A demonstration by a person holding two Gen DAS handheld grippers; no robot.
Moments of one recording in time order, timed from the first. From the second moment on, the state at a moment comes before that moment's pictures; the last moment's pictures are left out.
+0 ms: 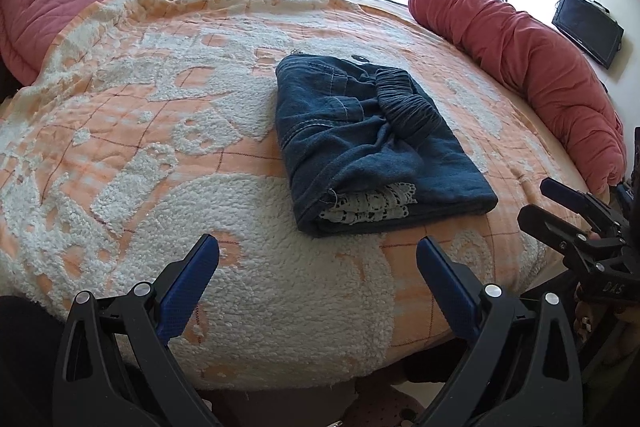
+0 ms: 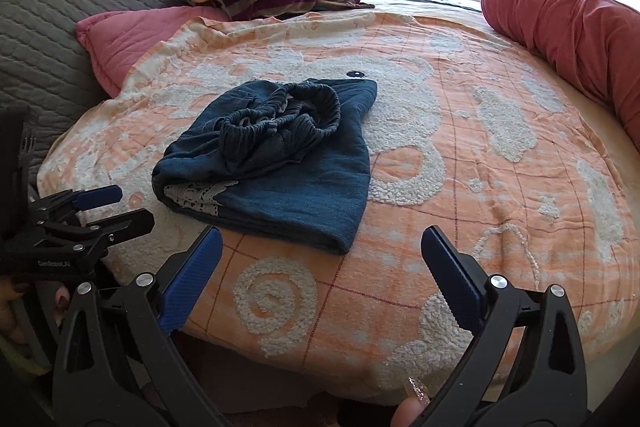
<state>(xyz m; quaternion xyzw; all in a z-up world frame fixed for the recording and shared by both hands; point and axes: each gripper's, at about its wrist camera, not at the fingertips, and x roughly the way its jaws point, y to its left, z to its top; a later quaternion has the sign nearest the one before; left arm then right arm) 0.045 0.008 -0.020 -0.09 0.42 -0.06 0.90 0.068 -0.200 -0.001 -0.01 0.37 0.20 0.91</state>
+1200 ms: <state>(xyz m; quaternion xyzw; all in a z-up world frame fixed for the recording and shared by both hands) 0.043 0.010 -0.014 -0.09 0.42 -0.04 0.90 0.070 -0.203 -0.002 -0.03 0.37 0.18 0.91</state>
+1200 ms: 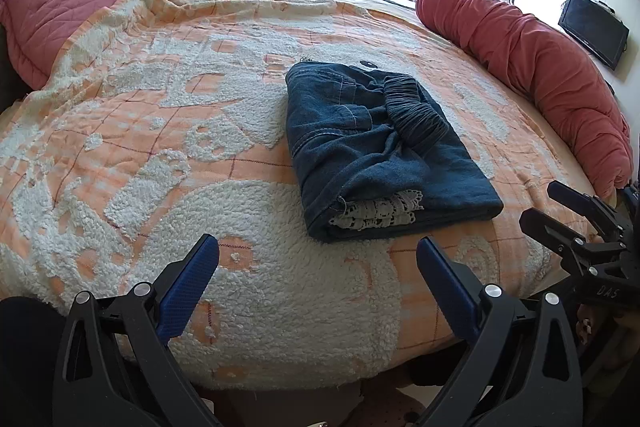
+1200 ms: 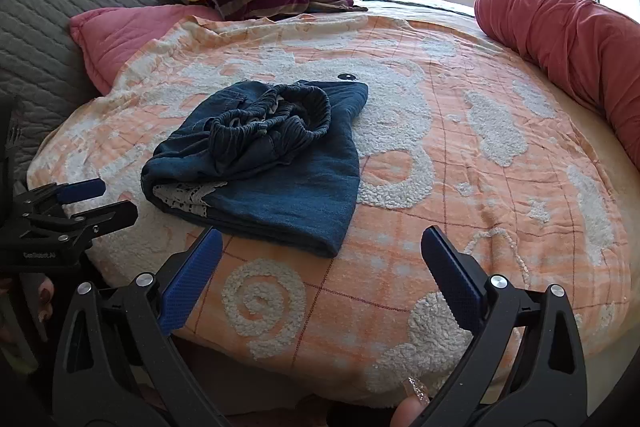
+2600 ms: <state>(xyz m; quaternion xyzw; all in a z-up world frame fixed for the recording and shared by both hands) 0.042 0.010 -0.012 -0.08 0.42 -0.04 0.90 0.075 -0.208 -0.006 -0.03 0.37 0.17 0.91</state>
